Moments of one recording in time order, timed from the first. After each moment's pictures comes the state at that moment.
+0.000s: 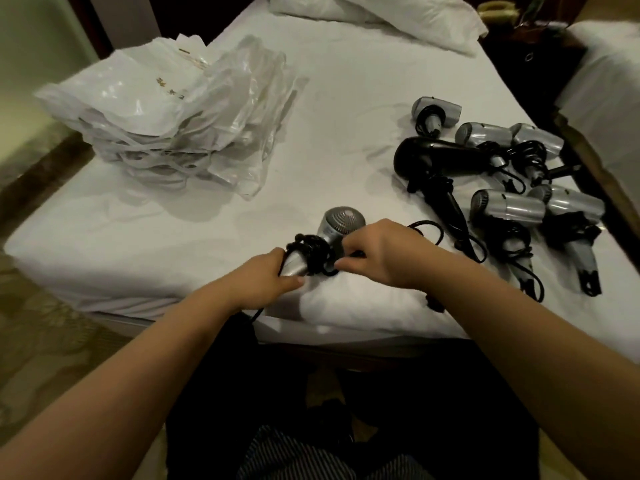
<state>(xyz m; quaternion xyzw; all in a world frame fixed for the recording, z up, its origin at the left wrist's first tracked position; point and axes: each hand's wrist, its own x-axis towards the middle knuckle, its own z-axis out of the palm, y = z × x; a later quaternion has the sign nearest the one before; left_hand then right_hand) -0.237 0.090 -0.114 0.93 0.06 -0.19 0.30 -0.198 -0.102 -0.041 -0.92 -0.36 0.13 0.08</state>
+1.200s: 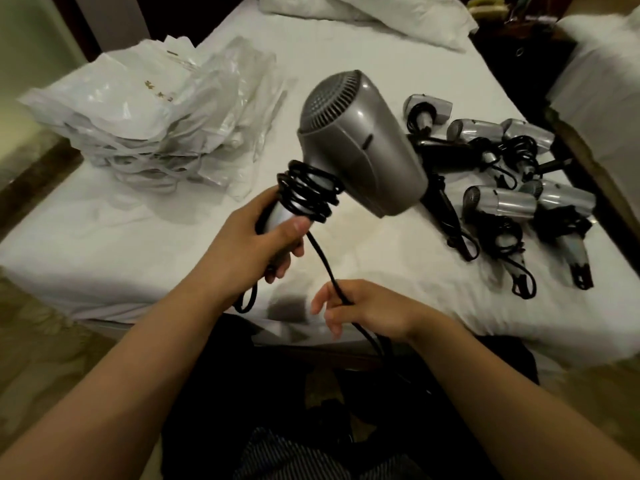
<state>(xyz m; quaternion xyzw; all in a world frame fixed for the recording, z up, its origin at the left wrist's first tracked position) -0.260 0.070 -0.042 0.74 -0.01 0.02 0.67 -0.223 -0.117 -0.111 -0.73 -0.24 0.41 0.50</state>
